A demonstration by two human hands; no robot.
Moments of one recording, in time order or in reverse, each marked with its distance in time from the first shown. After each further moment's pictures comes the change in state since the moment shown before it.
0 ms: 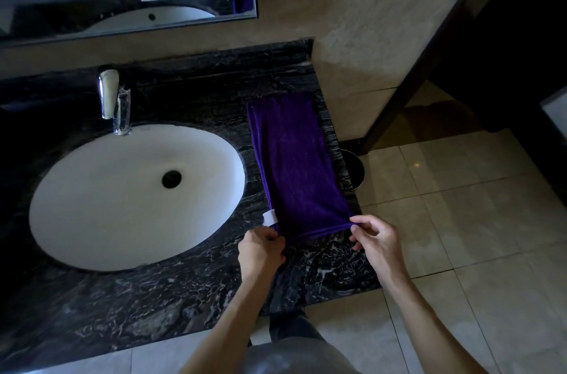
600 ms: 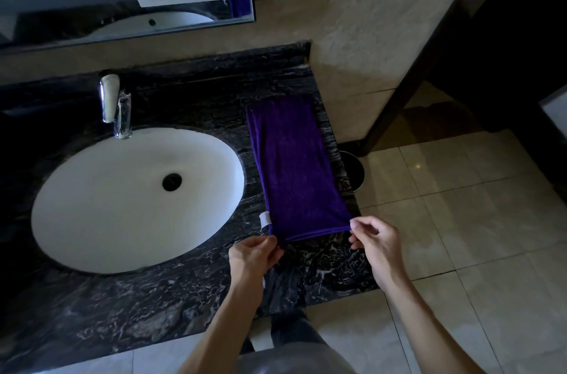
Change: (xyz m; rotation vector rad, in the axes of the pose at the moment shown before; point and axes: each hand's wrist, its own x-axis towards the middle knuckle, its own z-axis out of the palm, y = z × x) left_hand -0.002 -0.015 -0.008 -0.565 -0.059 -0.122; right_hand -0.002 -0.002 0.002 0.123 0.065 0.046
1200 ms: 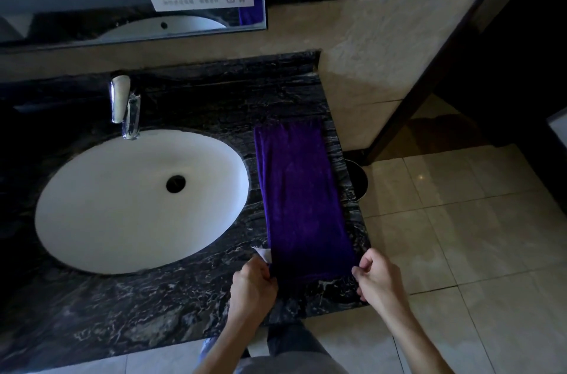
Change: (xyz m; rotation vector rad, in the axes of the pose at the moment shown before) left_hand -0.005 -0.027 -0.031 0.889 -0.040 0.280; right_hand -0.026 0.009 -0.004 -0.675 -0.080 0.095
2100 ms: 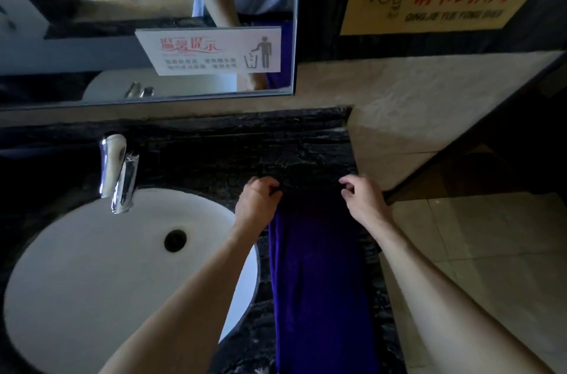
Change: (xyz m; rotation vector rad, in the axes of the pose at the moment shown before) left_hand 0.269 0.178 -0.087 0.157 0.164 0.269; right_hand 0.261 -0.231 -0.016 -0.190 0.020 -0.393
